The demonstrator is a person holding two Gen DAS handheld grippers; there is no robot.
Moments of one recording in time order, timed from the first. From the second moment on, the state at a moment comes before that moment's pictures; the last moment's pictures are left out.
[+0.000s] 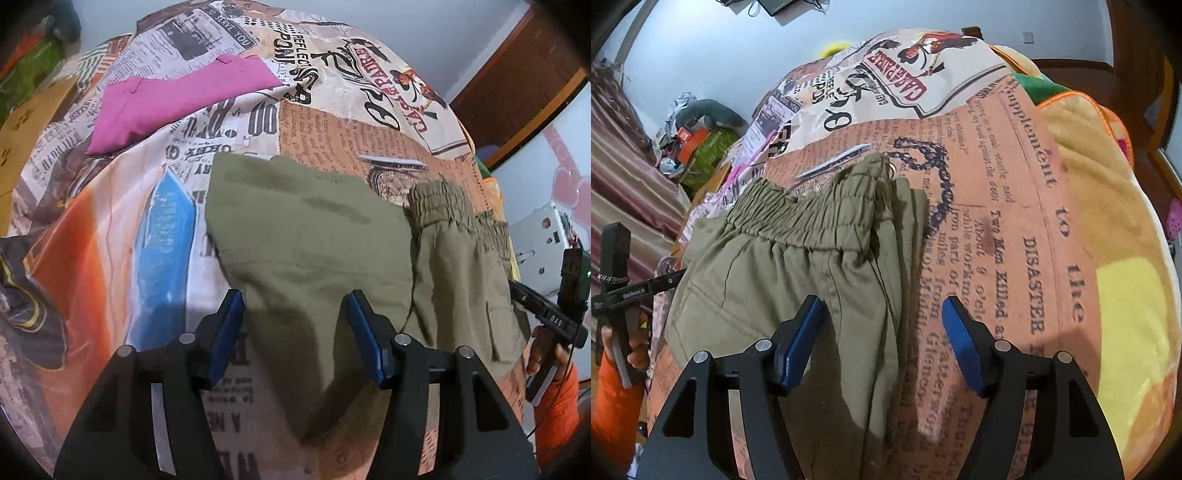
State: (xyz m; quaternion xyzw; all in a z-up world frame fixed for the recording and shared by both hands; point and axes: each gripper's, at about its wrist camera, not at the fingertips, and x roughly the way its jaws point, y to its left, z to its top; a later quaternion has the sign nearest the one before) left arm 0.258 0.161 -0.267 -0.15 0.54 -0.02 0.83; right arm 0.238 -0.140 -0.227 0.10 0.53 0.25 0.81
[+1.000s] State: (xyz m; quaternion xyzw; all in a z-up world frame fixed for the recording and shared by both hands) left arm 0.257 0.125 -0.224 -0.06 0.49 -0.01 0.87; right arm 0.246 -0.123 -0.187 0.08 0.48 0.28 0.83
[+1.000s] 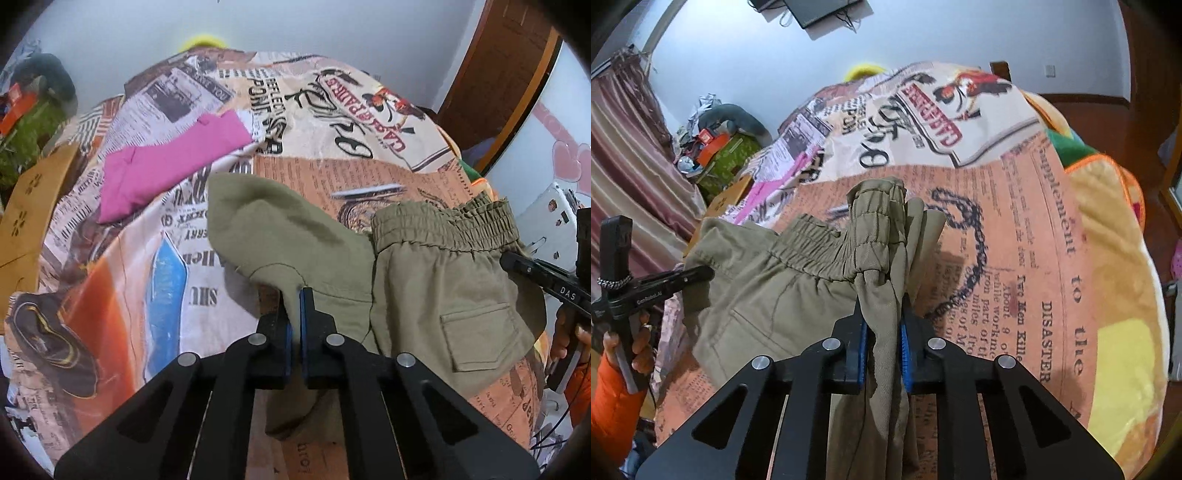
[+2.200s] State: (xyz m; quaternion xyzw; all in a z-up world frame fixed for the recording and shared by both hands) left arm 0.319 0.295 -0.144 -0.08 0.38 0.13 0.91; right arm 0.348 0.078 -0.105 0.00 0.35 0.38 0.85
